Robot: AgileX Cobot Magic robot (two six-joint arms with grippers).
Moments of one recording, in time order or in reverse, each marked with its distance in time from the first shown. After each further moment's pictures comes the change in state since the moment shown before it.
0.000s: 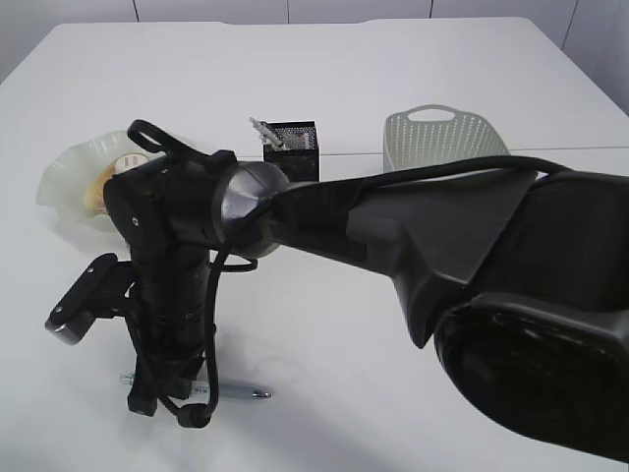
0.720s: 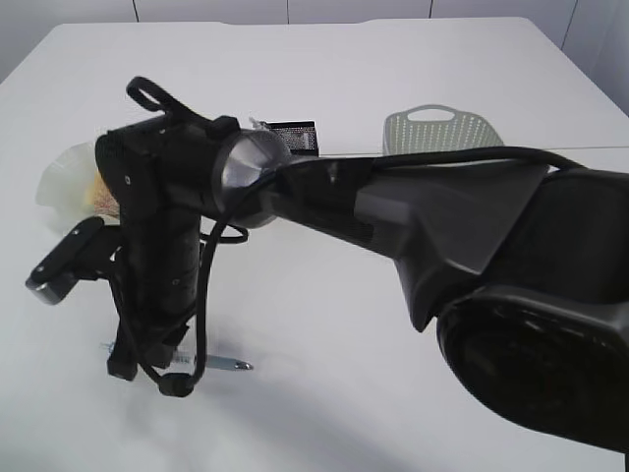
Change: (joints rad) left arm 0.000 0.000 0.000 0.000 0.000 0.000; right arm -0.019 0.000 -0.130 0.025 0.049 0.000
